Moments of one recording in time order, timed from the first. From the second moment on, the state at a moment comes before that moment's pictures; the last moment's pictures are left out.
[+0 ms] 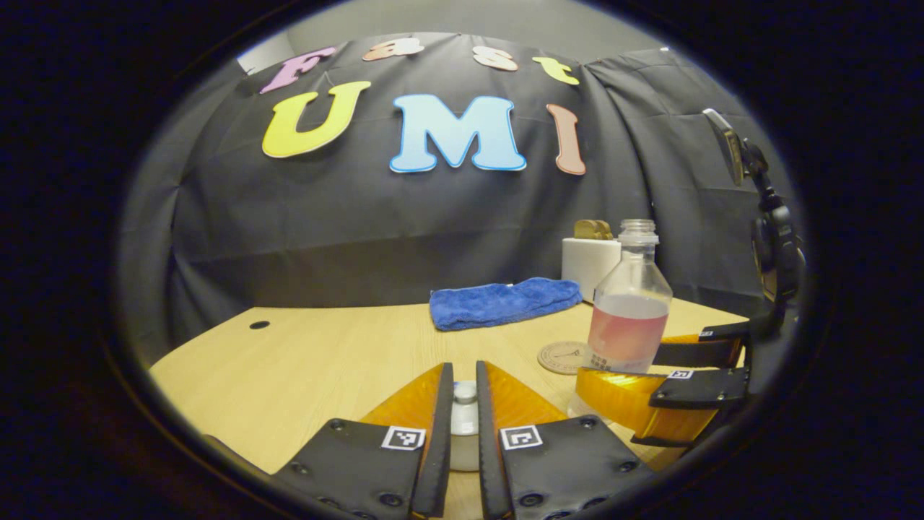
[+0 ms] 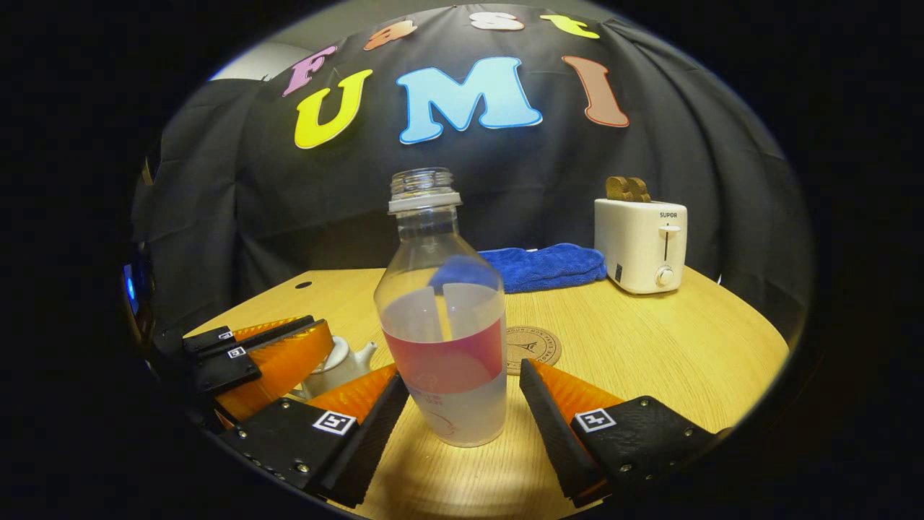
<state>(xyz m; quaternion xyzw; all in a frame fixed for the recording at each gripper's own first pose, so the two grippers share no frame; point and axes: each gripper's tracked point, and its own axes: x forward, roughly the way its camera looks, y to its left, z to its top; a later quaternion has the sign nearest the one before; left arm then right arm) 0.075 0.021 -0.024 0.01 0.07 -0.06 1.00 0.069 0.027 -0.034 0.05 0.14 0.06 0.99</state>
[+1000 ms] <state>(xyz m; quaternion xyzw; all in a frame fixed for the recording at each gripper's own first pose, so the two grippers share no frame) 0.052 0.055 0.003 -0.07 0.00 -0.04 1.00 0.065 0.027 -0.040 0.01 0.15 0.05 0.99</state>
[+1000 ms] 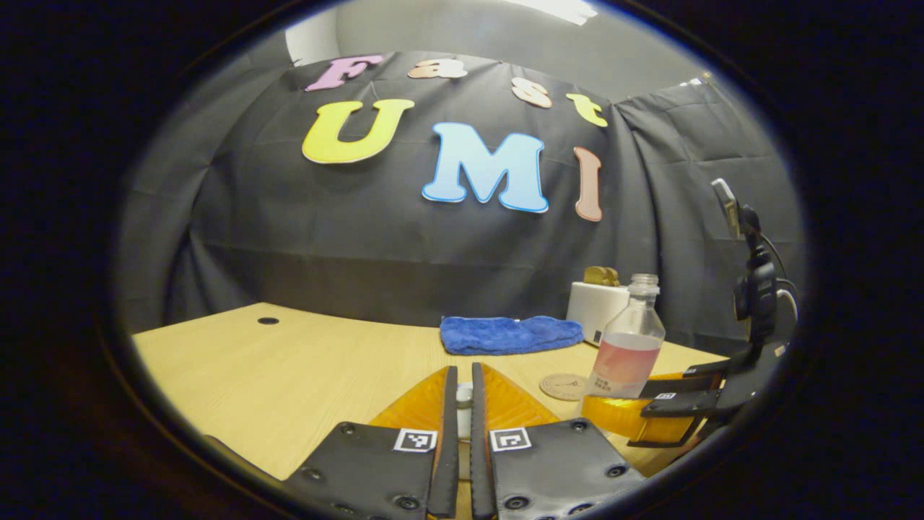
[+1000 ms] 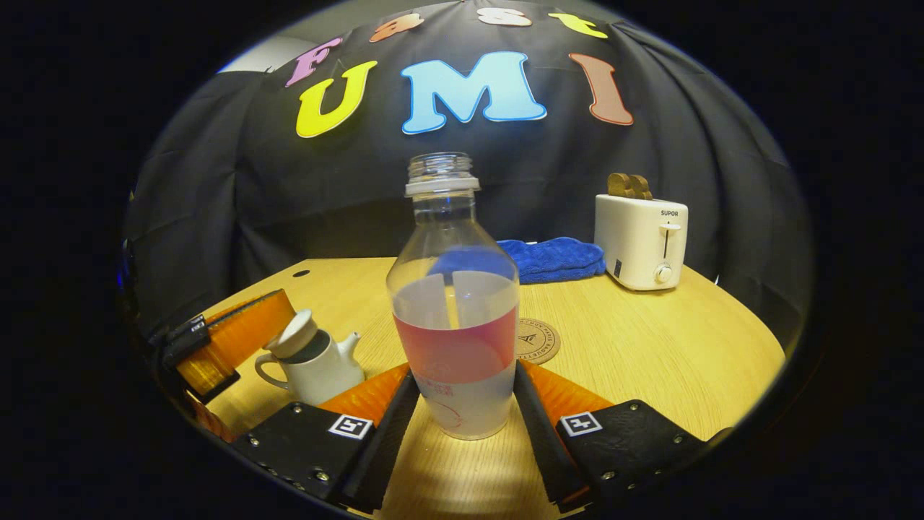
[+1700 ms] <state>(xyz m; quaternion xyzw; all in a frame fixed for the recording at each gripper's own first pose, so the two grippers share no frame) 0.024 0.097 0.010 -0.10 -0.02 -0.03 0.99 0.063 0.011 -0.034 -0.19 0.13 0.00 0.97</state>
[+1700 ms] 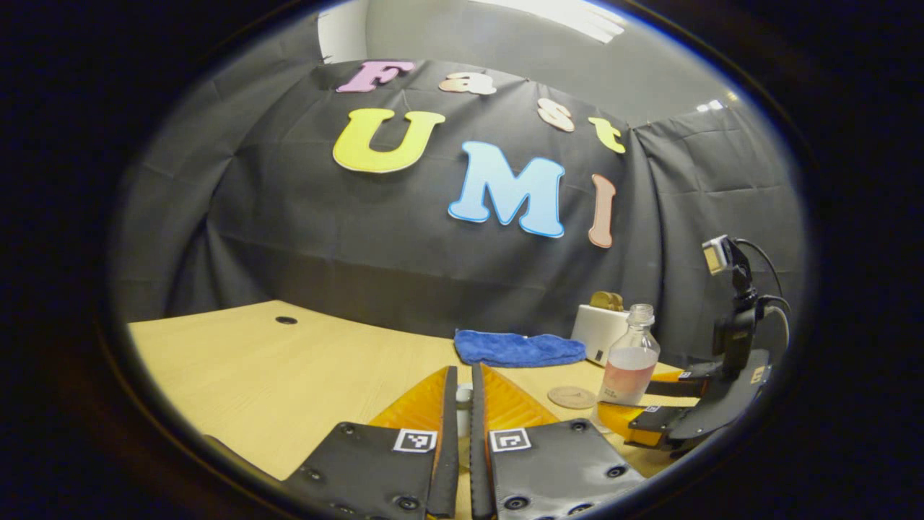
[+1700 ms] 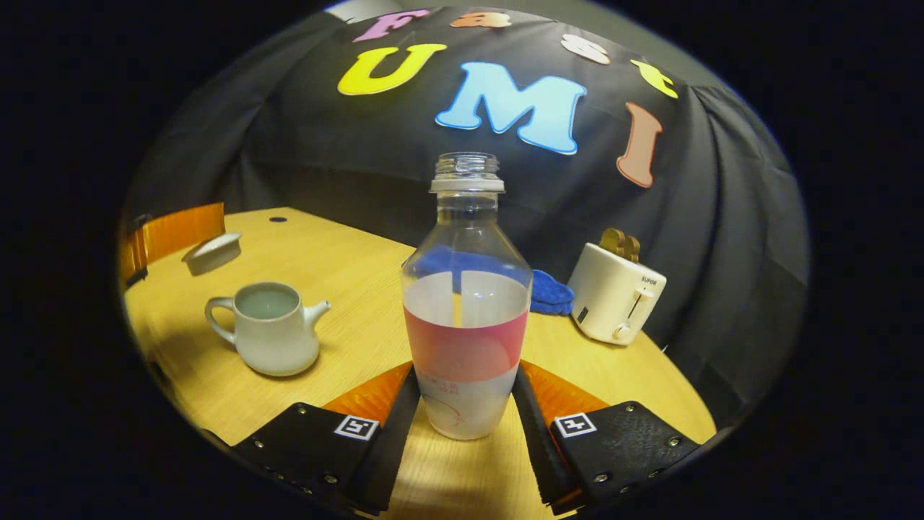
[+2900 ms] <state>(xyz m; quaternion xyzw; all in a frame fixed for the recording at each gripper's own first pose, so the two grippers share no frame) 0.015 0.120 -0.007 -0.12 0.00 -0.03 0.99 0.087 0.023 0.012 -0.66 0.06 0.02 0.75</state>
